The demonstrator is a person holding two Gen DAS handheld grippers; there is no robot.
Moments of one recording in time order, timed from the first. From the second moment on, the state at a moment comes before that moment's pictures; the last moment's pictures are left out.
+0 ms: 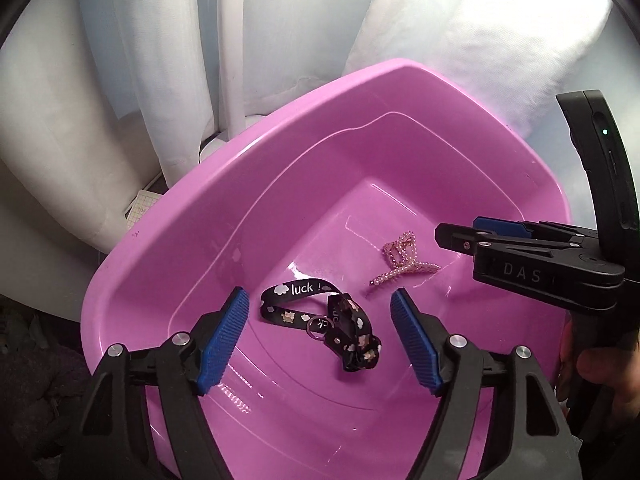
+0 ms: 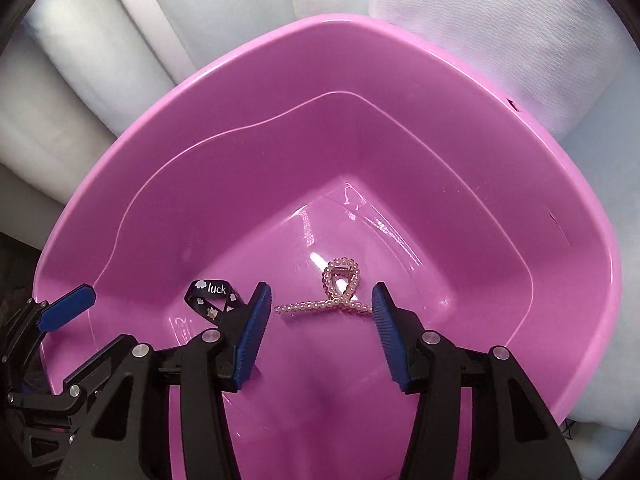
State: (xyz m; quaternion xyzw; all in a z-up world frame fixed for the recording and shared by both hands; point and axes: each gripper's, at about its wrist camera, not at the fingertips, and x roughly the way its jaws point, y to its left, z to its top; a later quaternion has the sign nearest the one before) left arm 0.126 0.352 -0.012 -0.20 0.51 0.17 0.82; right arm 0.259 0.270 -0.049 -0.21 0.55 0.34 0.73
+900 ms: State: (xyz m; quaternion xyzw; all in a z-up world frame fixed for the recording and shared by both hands) left arm 0.063 0.339 0.036 -0.15 0.43 0.19 0.87; right arm 0.185 0.210 0.016 -0.10 0.47 0.34 0.81
